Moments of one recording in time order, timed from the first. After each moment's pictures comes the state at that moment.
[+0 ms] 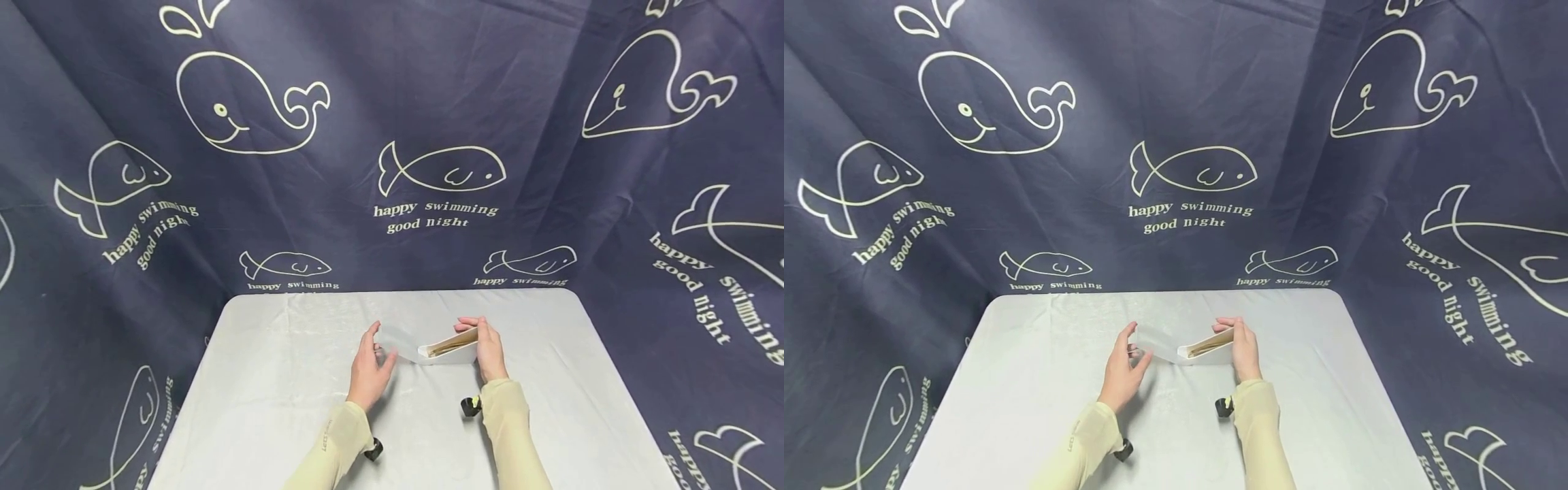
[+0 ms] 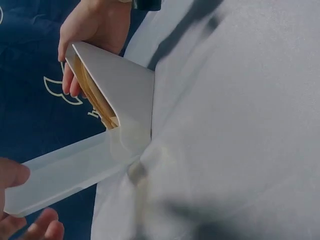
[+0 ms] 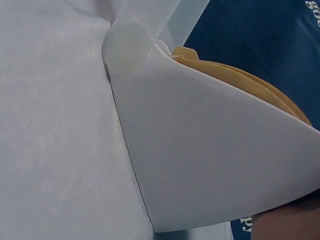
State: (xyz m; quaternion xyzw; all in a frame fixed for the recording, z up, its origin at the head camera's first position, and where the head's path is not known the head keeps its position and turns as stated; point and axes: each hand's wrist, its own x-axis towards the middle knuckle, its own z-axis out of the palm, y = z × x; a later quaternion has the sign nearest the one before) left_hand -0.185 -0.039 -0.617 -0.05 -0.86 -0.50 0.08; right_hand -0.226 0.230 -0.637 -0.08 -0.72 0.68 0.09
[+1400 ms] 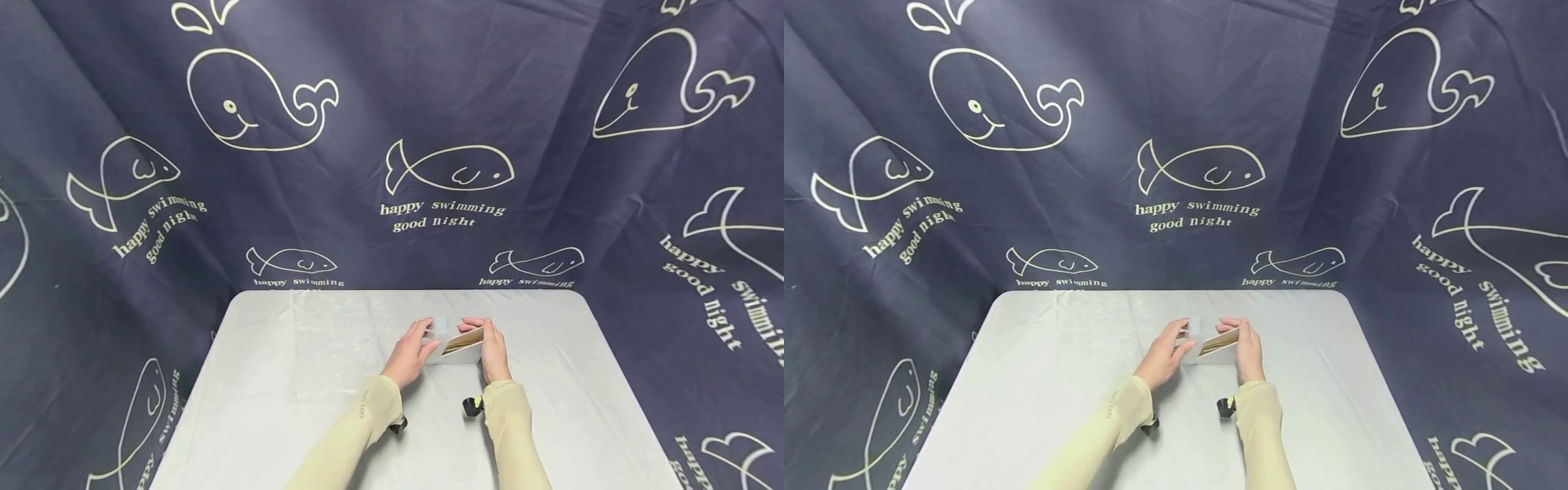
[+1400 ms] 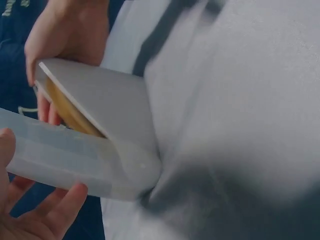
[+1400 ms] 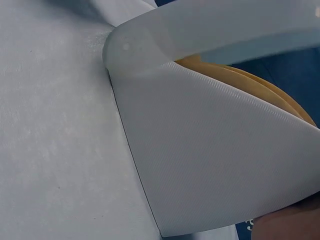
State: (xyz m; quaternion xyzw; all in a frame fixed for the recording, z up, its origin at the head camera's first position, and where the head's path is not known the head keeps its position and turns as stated) left_hand -0.219 0.014 -0.614 -0.23 -0.87 -0.43 -0.01; right_hand -0.213 0.225 -0.610 -0.08 -0.72 0.69 0.05
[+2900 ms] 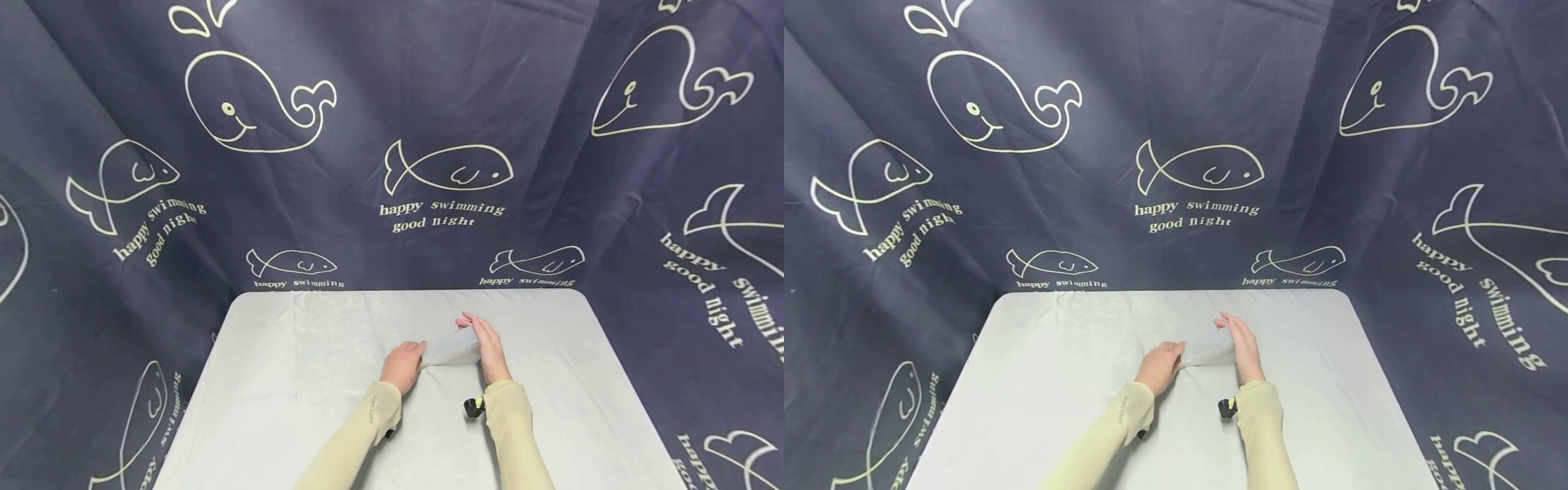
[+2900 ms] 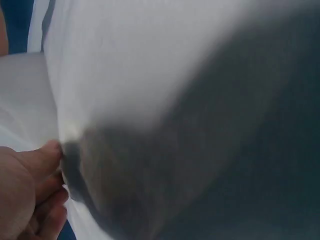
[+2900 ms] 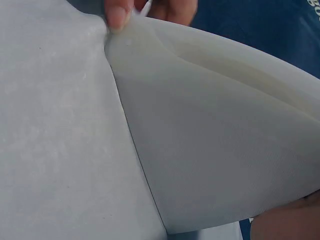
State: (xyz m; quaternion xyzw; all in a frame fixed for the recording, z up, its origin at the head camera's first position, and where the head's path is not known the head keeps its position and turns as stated) left_hand -0.218 0.006 -0.665 -0.27 -0.95 -0.13 0.06; right_hand -0.214 0.223 -0.606 -0.03 -0.72 0.69 0.04
